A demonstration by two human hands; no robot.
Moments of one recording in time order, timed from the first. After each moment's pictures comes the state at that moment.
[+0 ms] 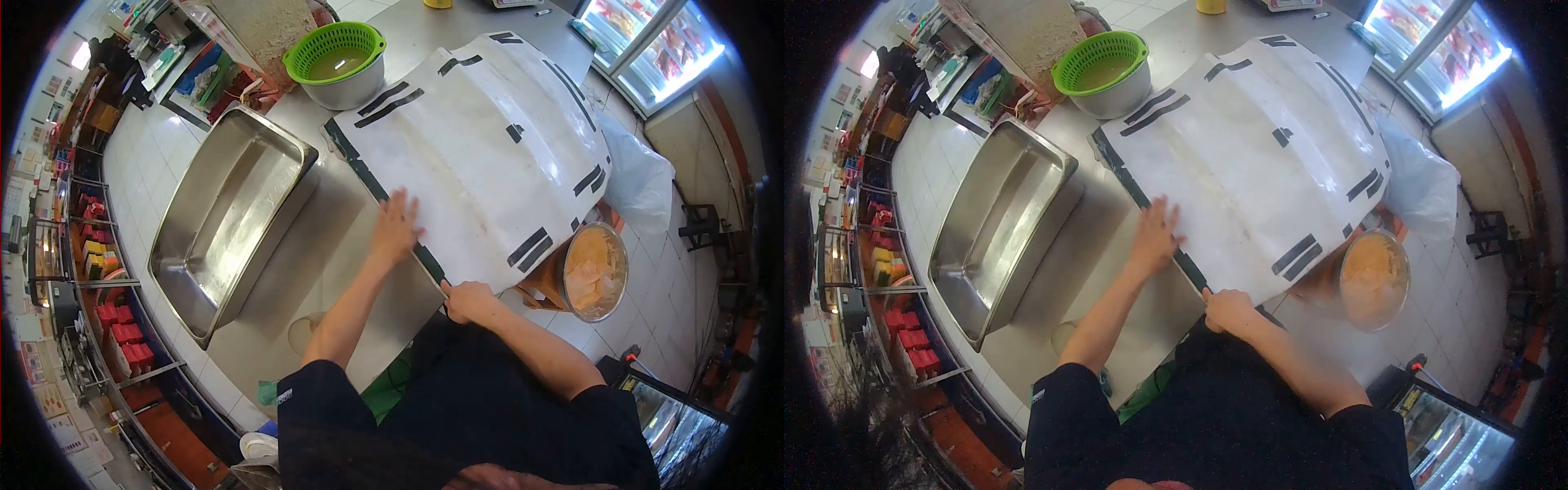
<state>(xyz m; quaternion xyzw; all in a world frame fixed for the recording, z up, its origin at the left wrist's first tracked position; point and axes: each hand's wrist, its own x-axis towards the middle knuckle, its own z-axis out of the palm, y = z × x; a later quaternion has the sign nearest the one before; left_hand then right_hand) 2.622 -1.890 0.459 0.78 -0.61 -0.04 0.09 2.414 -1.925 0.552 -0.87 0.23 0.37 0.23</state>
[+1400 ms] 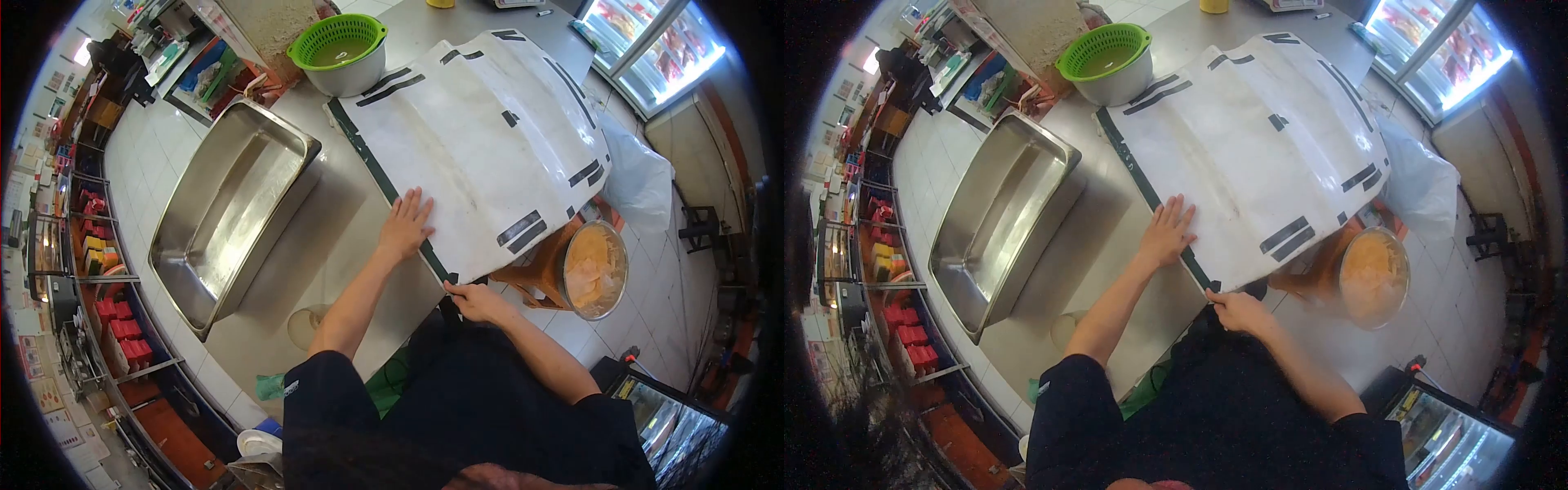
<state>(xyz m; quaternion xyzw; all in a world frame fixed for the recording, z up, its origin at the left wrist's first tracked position) 2.605 -1.891 0.452 0.74 -0.66 -0.08 0.07 2.367 -1.923 0.527 -0.79 0.34 0.27 0.44</state>
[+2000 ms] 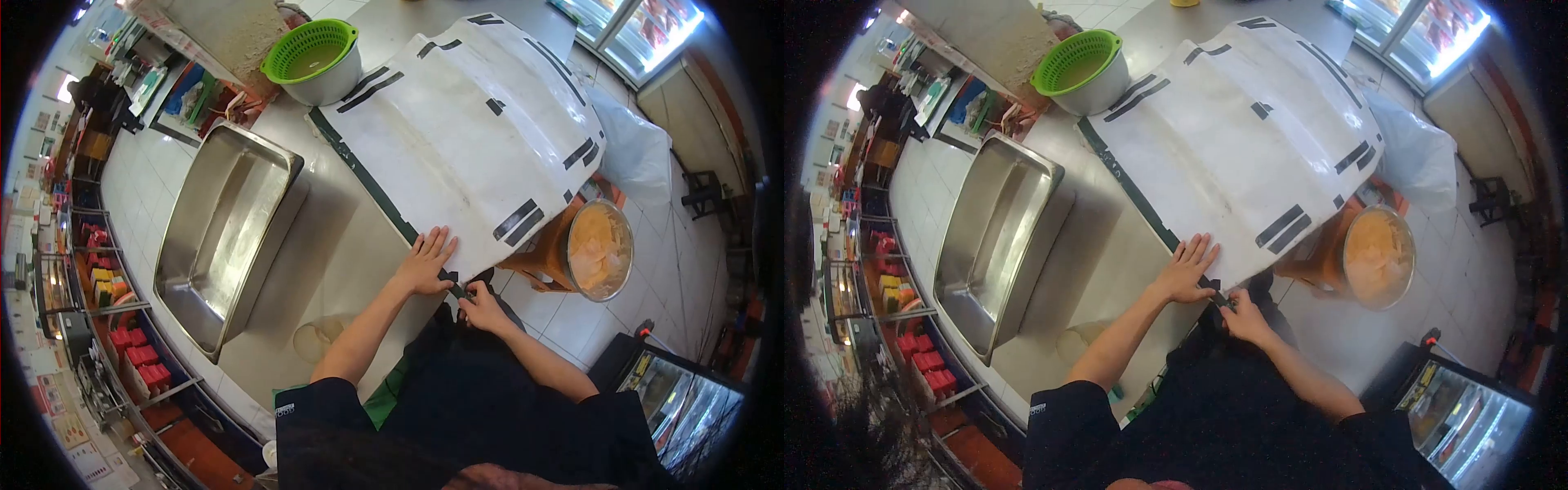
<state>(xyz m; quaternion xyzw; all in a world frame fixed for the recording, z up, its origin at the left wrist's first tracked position) 2.549 -1.866 0.469 0.64 -0.72 -0.26 0.07 2.329 -1.887 0.459 -0.58 0.49 0.04 0.64</state>
